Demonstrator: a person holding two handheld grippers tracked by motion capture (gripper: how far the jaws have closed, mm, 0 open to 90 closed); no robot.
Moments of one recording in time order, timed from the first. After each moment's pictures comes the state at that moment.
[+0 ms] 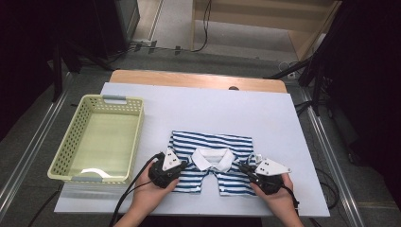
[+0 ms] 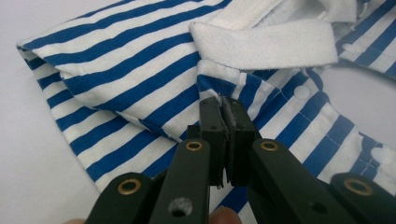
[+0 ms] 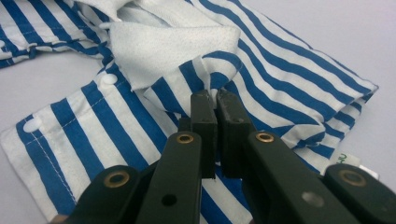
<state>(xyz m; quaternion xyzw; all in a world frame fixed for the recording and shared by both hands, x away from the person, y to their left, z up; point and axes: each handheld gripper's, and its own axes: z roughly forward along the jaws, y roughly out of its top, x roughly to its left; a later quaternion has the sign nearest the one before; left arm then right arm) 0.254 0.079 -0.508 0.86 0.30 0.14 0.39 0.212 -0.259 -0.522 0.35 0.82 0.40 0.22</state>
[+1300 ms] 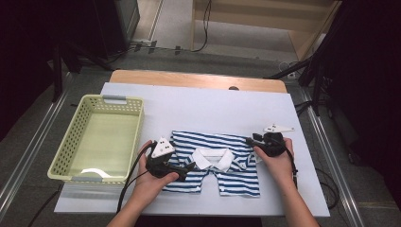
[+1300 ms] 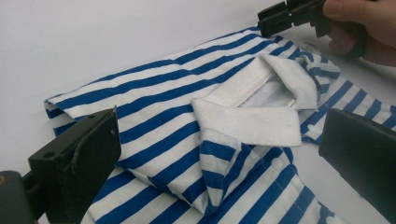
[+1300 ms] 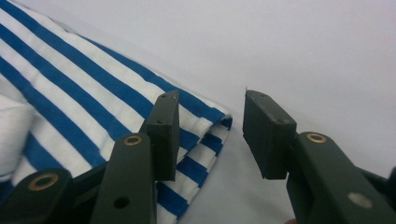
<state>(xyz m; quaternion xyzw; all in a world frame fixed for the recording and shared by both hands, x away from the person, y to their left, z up) 0.271 0.086 -0.480 0.81 0.33 0.10 0.47 0.318 -0.298 -0.521 0.51 0.76 0.37 0.17</state>
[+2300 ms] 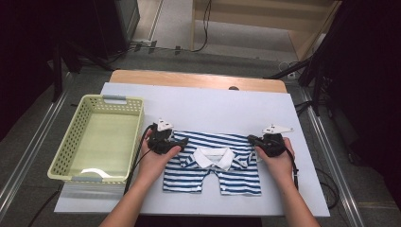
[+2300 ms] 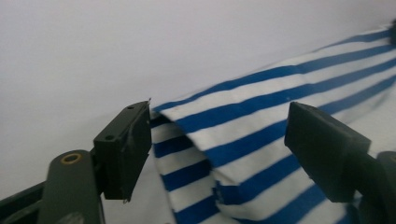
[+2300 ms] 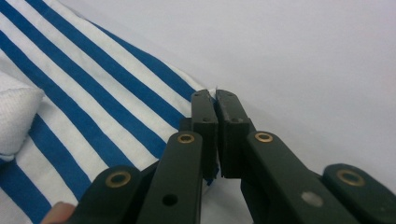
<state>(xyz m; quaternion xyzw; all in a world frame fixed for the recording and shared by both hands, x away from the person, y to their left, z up) 0.346 0.086 -0.500 0.79 0.45 0.14 0.40 0.319 -0.301 -0.523 0.47 0.78 0.37 0.18</state>
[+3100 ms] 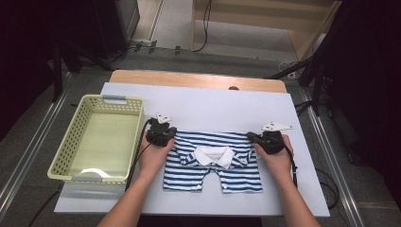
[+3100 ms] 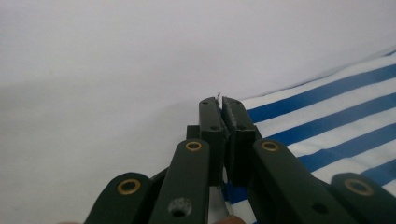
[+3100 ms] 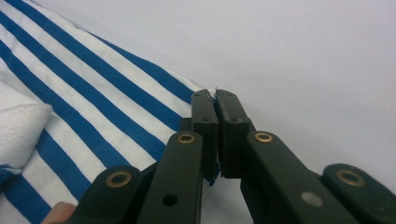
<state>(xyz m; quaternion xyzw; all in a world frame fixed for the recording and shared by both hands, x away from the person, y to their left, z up) 0.368 0.086 -0.500 0.78 0.48 0.18 0.36 0.328 -0.299 -0.520 0.47 0.77 0.38 0.19</state>
